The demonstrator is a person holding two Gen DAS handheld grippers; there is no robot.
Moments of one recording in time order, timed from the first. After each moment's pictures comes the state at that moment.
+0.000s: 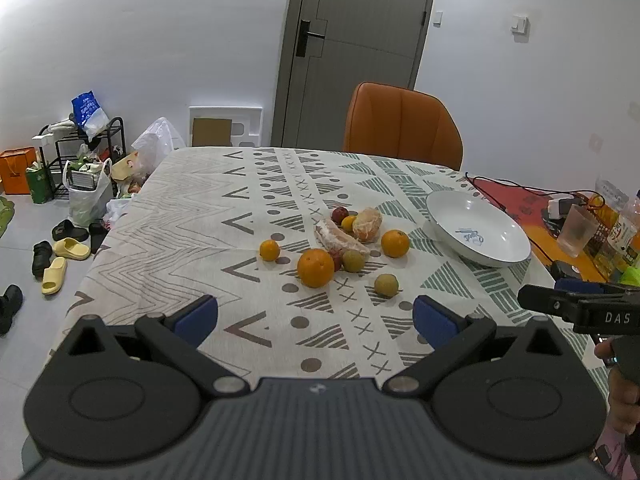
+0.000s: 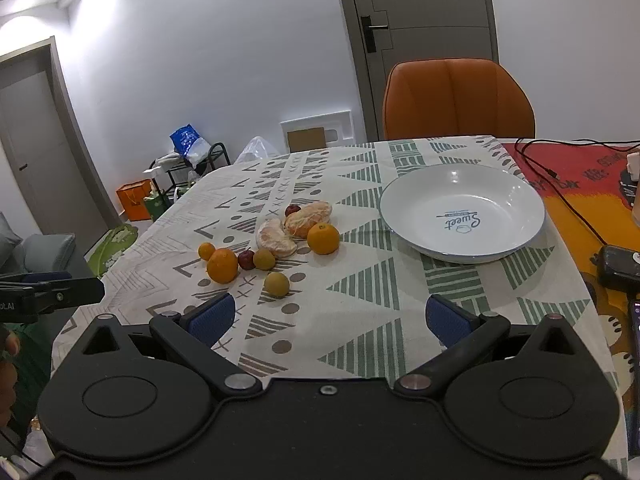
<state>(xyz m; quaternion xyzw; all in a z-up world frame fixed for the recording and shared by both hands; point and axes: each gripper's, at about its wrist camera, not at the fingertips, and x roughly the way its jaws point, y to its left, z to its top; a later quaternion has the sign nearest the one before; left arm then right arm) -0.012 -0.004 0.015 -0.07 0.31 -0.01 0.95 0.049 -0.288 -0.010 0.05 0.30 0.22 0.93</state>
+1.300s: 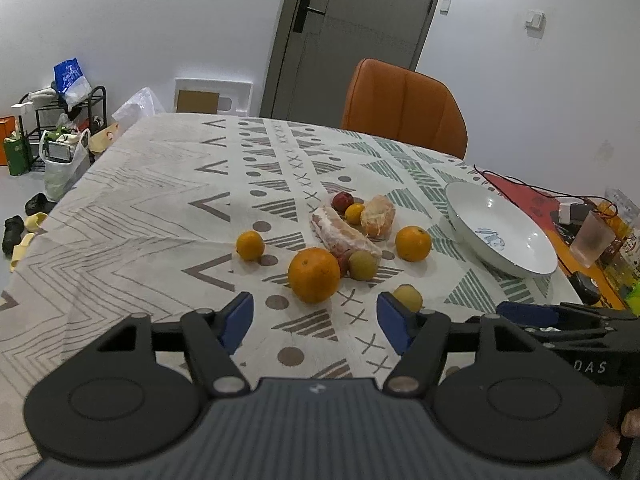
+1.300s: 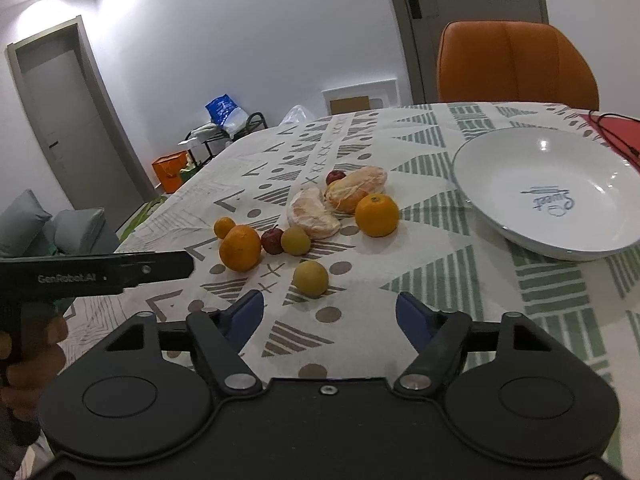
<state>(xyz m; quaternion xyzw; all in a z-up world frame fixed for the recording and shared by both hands) 0.069 0.008 -0.038 -0.11 0.33 -0.03 0.94 0.111 -0.237 -0.060 0.05 0.34 0.29 0.89</state>
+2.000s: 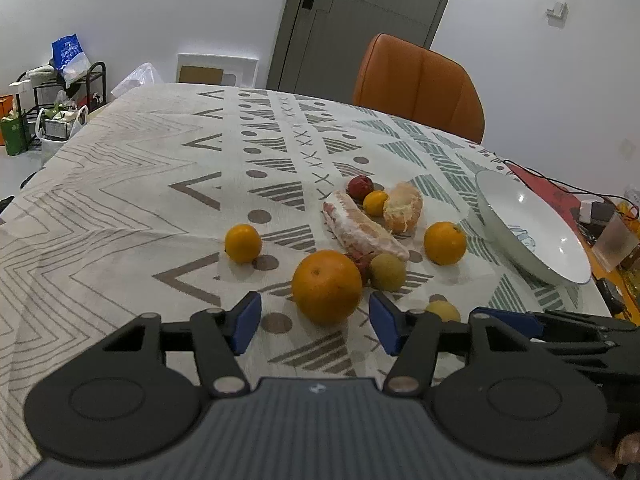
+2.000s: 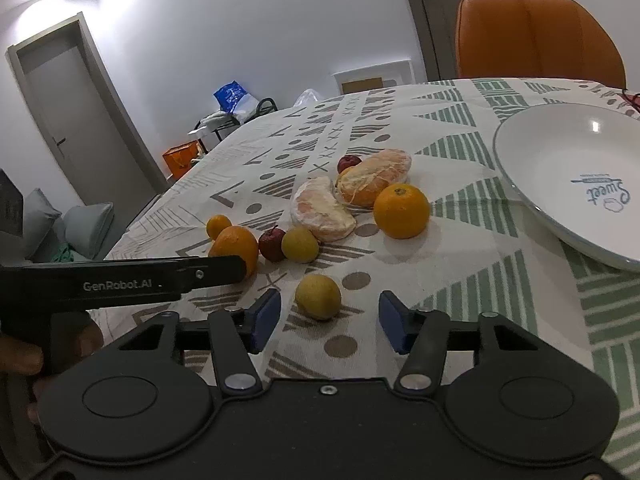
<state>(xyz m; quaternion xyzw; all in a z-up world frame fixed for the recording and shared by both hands) 0.118 0.011 -0.068 -0.12 0.36 -0.02 0.93 0.150 -0.210 -0.082 0.06 0.36 0.31 0.88</state>
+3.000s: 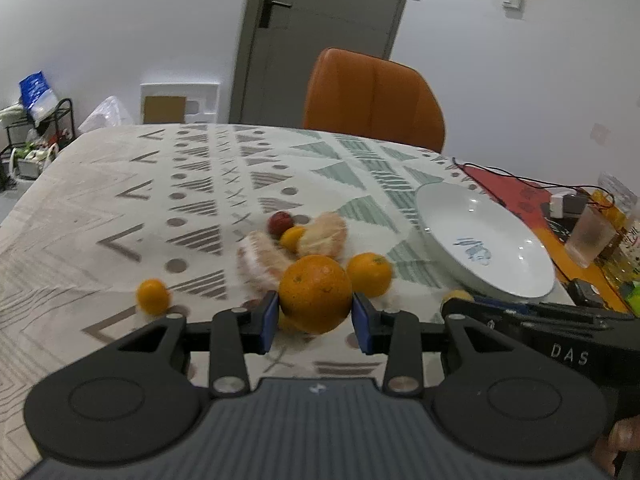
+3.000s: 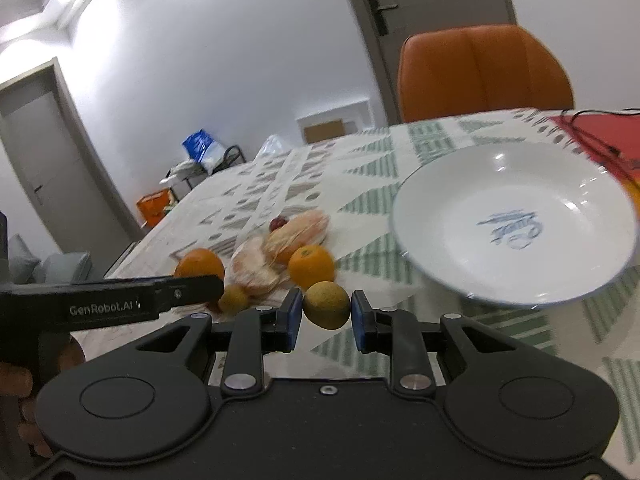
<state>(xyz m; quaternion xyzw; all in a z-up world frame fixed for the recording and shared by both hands) 0.133 -0.048 -0.041 -0.08 0.33 -0.06 0.94 0.156 -0.276 -0.062 0.09 0.31 0.26 0.91</state>
